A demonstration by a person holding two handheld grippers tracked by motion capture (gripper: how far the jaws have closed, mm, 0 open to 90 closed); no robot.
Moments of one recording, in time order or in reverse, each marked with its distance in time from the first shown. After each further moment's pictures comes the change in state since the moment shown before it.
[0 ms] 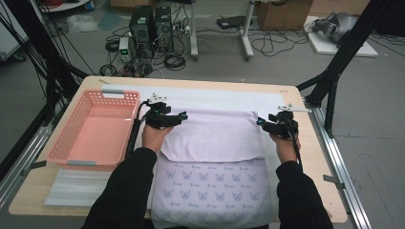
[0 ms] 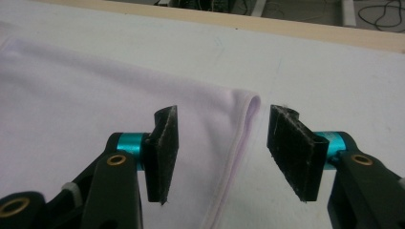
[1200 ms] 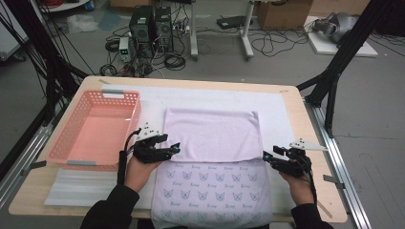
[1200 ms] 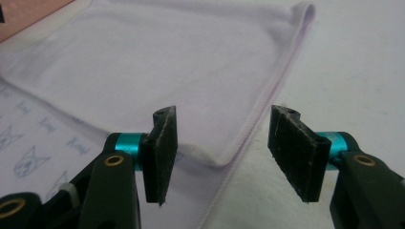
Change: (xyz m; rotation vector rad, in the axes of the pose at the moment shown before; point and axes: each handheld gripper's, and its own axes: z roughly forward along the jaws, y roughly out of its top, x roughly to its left) left arm -0.030 -0.063 -0.076 0.069 -0.076 0.127; right arm 0.028 -0.078 -0.077 0.011 0.141 -0.014
